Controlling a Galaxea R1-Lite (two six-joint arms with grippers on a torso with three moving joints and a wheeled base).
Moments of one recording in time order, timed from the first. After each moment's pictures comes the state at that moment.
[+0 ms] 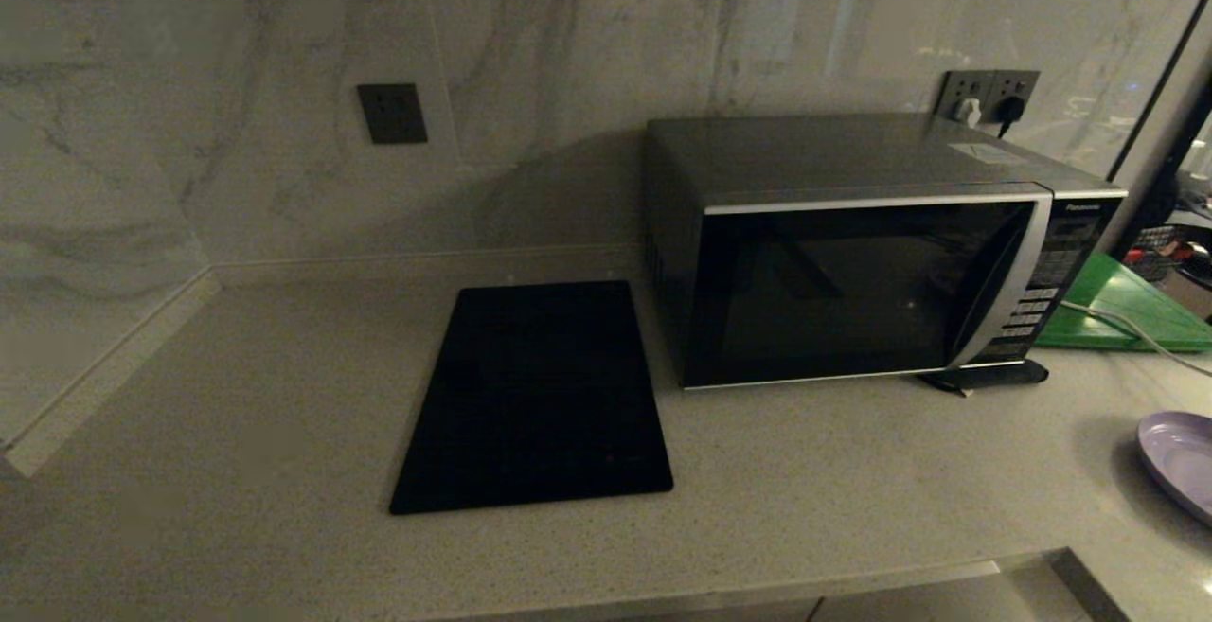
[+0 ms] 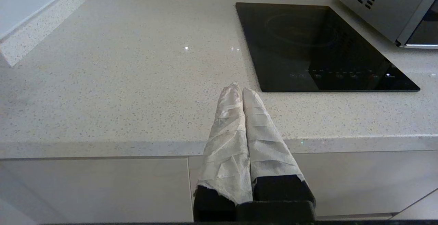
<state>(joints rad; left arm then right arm) 0.00 0.00 0.00 -0.01 0.03 -0.07 0.00 0.25 -0.66 0.49 -0.21 0.00</state>
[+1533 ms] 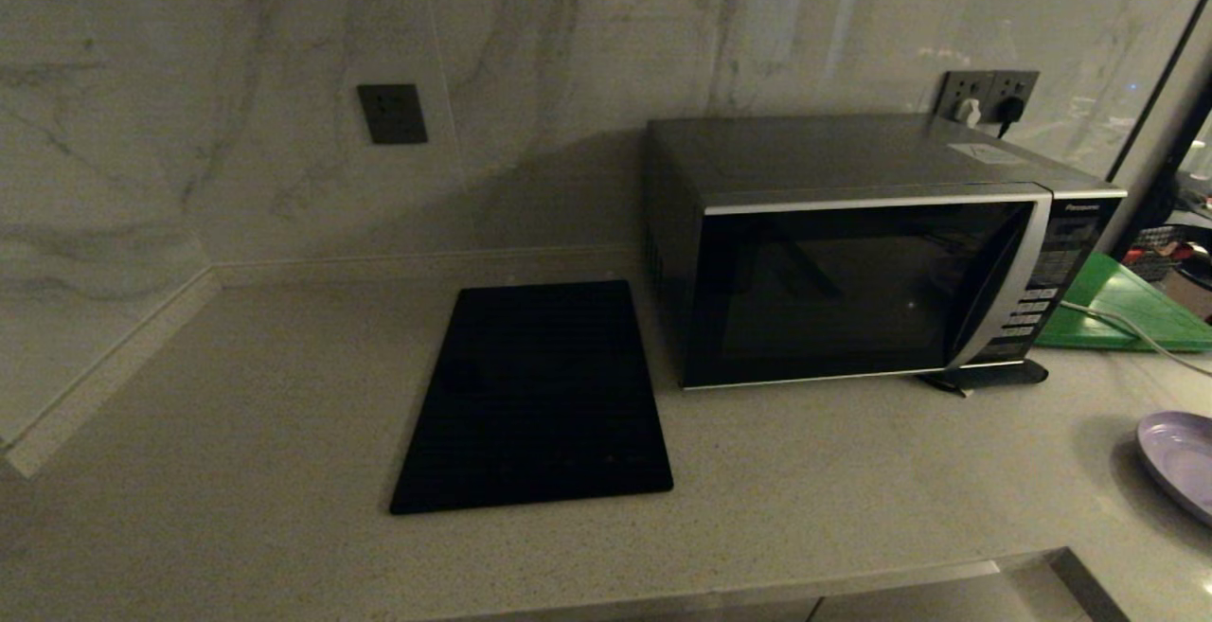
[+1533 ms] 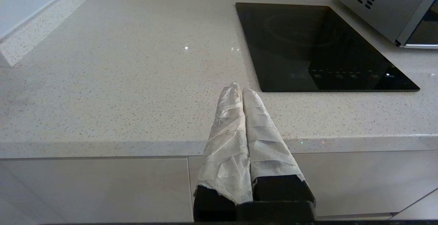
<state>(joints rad) 0.00 0.00 0.00 -0.01 0.03 -0.07 0.00 0.00 -0.06 0.08 -0.04 0.02</state>
